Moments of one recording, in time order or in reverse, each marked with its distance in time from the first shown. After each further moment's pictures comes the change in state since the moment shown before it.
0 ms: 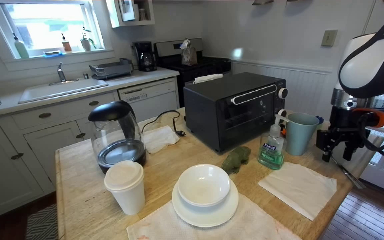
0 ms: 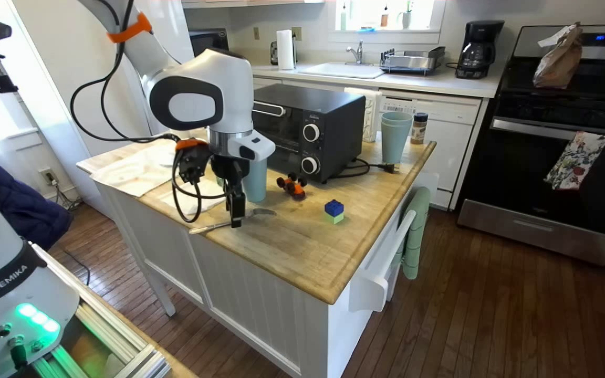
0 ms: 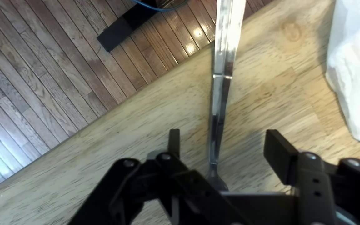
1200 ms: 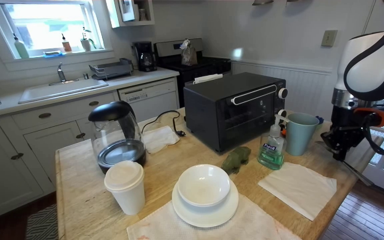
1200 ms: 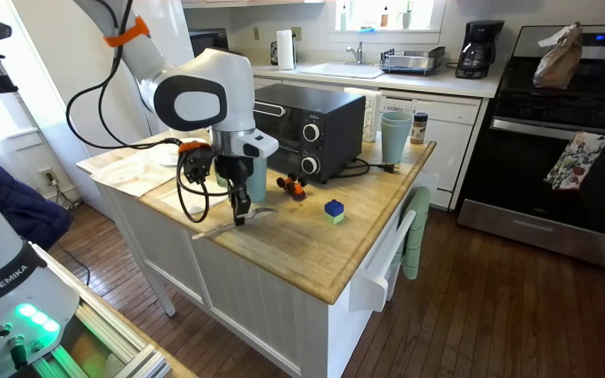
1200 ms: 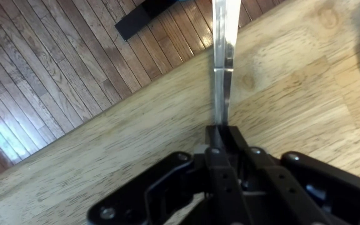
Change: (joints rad) arm 0.006 0.001 -0.034 0.004 -0.139 0.018 0.061
